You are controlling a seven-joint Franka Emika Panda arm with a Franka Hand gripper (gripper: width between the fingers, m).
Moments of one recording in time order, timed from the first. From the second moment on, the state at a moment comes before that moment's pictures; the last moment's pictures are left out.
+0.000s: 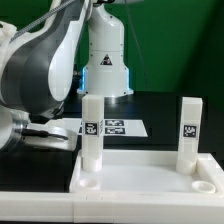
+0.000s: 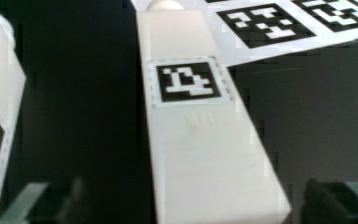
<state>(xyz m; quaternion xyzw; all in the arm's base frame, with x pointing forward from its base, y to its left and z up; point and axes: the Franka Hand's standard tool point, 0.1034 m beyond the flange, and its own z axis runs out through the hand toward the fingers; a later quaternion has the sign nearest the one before) 0.439 -0.160 0.002 -0.84 0.15 0.51 0.11</state>
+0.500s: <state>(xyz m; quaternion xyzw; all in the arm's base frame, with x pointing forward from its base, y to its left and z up) 0.440 -0.160 0.002 -0.84 0.15 0.50 0.11</state>
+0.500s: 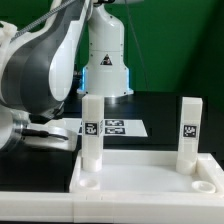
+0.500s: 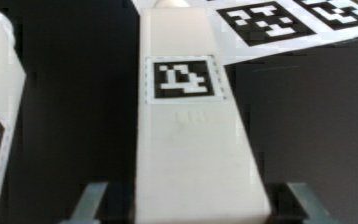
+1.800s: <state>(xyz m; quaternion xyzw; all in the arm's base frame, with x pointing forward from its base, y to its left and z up) 0.534 -0.181 0.077 -0.94 0.09 0.33 0.09</state>
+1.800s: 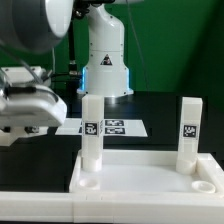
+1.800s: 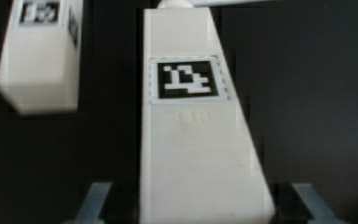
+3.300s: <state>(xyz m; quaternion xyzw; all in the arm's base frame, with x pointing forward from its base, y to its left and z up) 0.627 -0.133 0.164 -0.99 0.07 -0.13 -0.01</state>
